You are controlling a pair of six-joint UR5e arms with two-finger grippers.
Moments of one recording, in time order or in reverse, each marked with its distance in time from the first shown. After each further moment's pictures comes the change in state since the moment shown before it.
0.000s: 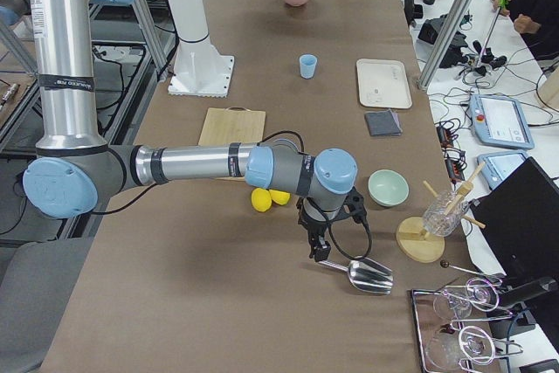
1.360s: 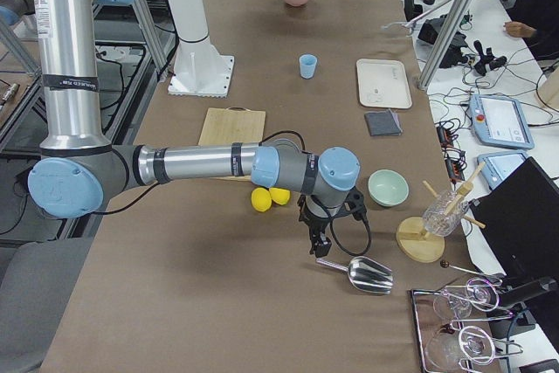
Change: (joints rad) left arm -0.005 -0.001 0.003 -0.002 0.023 -0.002; right arm -0.044 0.004 -0.009 0.015 0.000 0.041
